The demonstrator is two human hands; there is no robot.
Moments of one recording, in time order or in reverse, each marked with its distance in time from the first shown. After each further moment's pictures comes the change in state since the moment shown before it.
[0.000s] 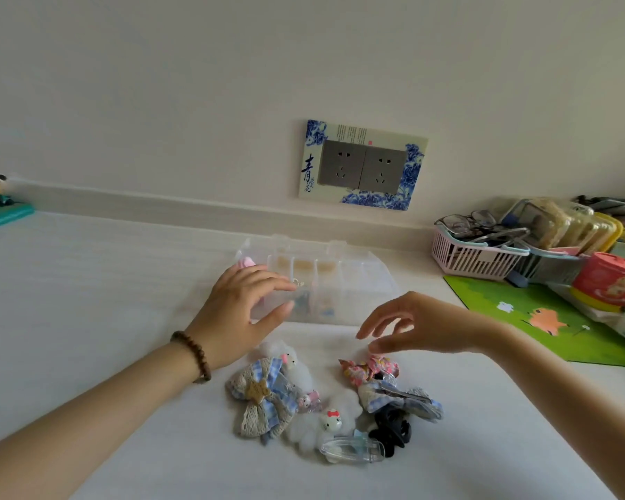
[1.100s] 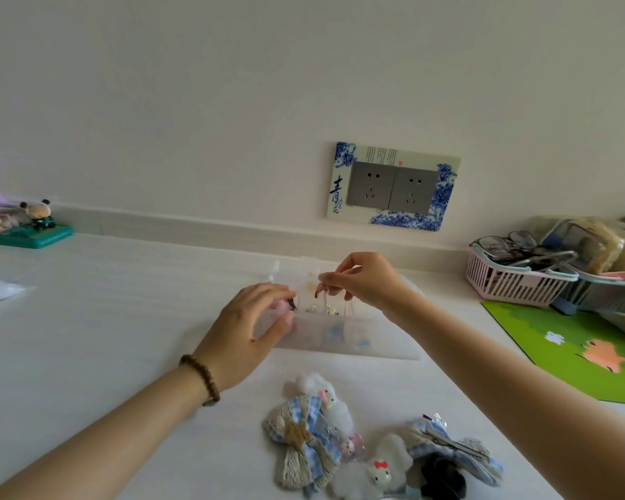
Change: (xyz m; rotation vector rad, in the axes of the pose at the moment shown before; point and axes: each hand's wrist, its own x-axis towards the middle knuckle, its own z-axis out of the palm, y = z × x) left_hand -0.003 -0.031 -0.013 -0.142 0.024 -0.154; right_hand 0.118 -0.062 0.005 0.437 0.530 0.122
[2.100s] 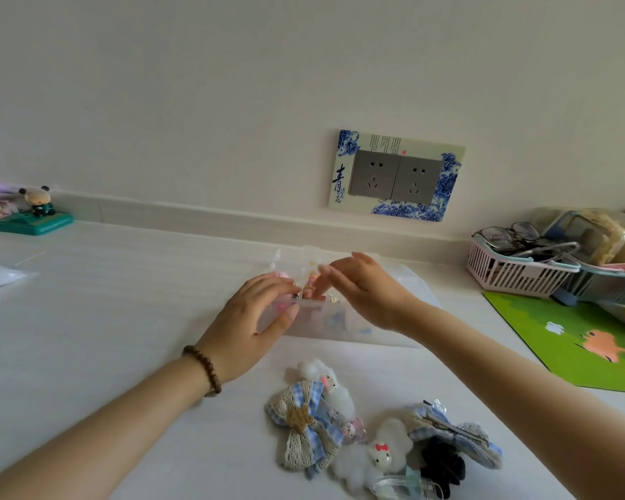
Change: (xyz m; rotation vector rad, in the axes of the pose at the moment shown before) left_hand -0.005 0.000 0.001 0.001 -0.026 0.025; right_hand -0.018 0.010 0.003 -0.502 -0.186 -0.480
